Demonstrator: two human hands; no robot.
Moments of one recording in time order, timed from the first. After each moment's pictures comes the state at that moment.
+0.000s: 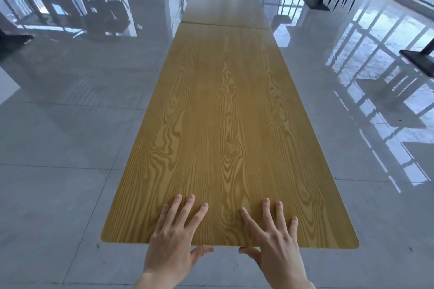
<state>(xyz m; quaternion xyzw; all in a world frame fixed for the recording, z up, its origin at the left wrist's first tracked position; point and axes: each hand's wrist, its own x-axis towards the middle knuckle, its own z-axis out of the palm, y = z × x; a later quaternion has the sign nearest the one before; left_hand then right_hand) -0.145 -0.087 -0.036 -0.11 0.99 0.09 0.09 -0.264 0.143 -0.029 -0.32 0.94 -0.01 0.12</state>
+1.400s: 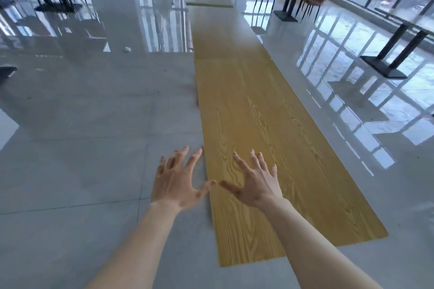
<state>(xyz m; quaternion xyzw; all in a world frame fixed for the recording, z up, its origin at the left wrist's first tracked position) -0.156 -0.390 0.196 -0.13 0.98 0.15 0.02 -0.245 -0.185 0.198 -0.21 0.96 -0.06 0.16</state>
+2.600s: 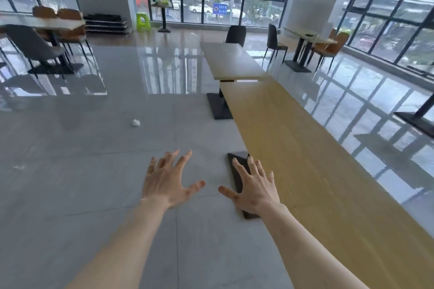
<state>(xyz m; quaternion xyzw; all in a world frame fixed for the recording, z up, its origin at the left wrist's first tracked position) -0.886 -1.135 0.301 -0.12 0.98 0.13 -0.01 -0.961 -0.905 0.293 -0.19 0.97 -0.09 0.11</state>
